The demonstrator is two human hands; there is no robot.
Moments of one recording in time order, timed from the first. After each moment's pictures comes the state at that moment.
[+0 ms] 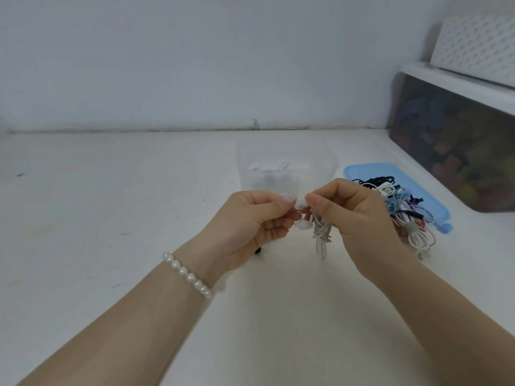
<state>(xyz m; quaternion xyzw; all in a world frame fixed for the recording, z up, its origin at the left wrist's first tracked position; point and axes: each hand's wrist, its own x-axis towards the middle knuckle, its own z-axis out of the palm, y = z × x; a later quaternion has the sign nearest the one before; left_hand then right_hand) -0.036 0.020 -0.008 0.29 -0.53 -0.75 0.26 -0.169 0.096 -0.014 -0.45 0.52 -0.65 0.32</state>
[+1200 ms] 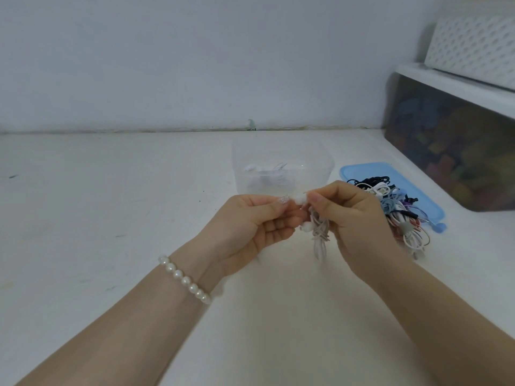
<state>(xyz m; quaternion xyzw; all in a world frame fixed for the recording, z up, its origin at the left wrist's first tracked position) -0.038 0.023 -0.008 0.28 -0.47 -0.80 0.25 -0.168 0.095 -0.013 -0.37 0.53 -0.68 0.35</state>
